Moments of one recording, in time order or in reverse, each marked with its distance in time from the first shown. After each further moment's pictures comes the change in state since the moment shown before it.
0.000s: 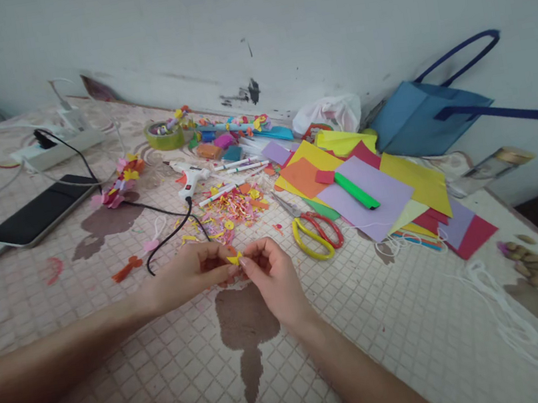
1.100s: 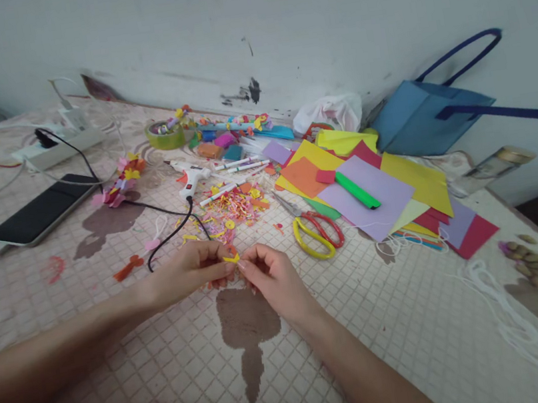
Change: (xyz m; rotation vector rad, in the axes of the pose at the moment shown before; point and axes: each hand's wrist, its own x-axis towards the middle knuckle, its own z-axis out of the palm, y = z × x) left_hand 0.000 0.003 -0.007 0.032 -0.041 -0.029; right_hand -0.001 -0.012 -0.006 -0.118 -0.199 0.096
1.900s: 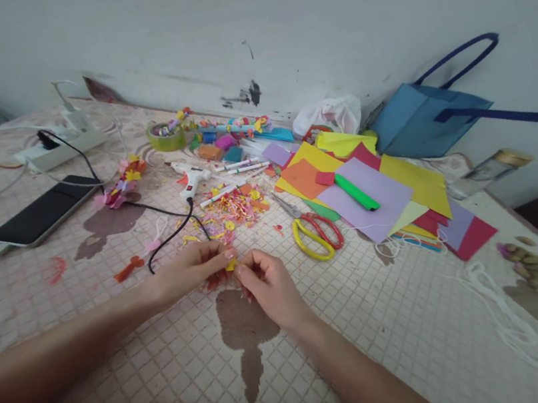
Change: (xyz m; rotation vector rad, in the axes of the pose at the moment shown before) left_hand 0.003 -0.003 0.003 -0.064 0.041 -0.064; right_hand -0.003 0.007 0.010 0.111 0.034 0.015
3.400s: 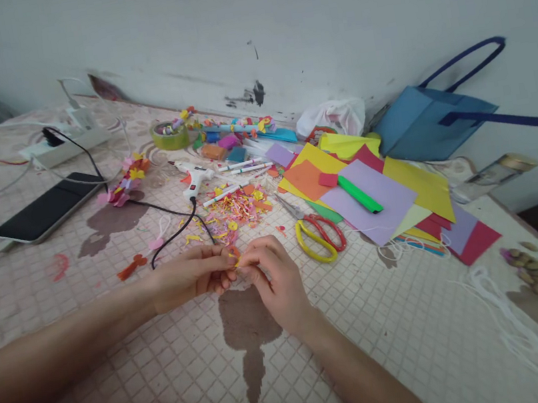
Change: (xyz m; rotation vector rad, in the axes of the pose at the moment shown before) left_hand -0.005 0.008 0.002 -0.628 -0.064 -0.256; right_hand 0.001 -0.011 -0.009 -0.587 0.122 -0.643
